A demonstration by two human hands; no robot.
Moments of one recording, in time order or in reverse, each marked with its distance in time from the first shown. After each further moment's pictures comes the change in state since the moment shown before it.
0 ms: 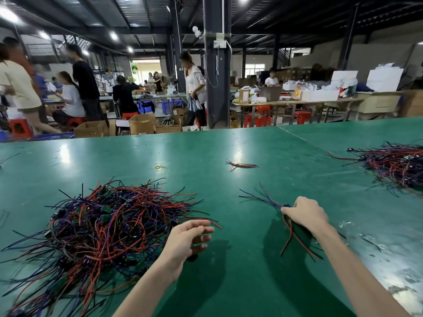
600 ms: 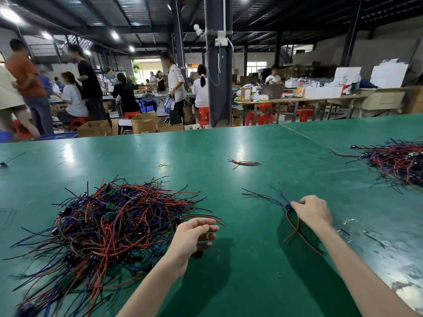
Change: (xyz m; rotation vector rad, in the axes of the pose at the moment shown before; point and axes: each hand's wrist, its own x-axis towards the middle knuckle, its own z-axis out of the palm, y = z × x) left_hand 0.003 -0.001 0.004 0.059 -0.002 0.011; right_hand 0.013 0.013 0.015 0.149 0.201 0.033
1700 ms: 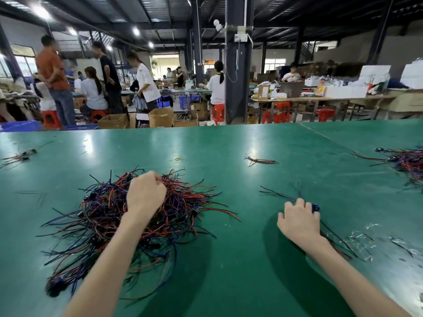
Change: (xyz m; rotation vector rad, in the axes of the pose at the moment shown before) left_hand 0.027 0.072 -0.108 1.094 0.717 0.313; right_hand -0.073 -0.051 0.030 -0.485 -0.082 -0.362
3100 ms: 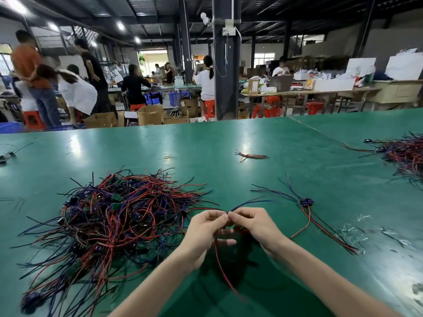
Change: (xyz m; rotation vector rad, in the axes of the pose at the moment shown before) left_hand -0.106 0.075 0.058 -1.248 -0.775 -0.354; right_hand -0.042 -0.051 -0.016 1.485 -0.366 -0.256
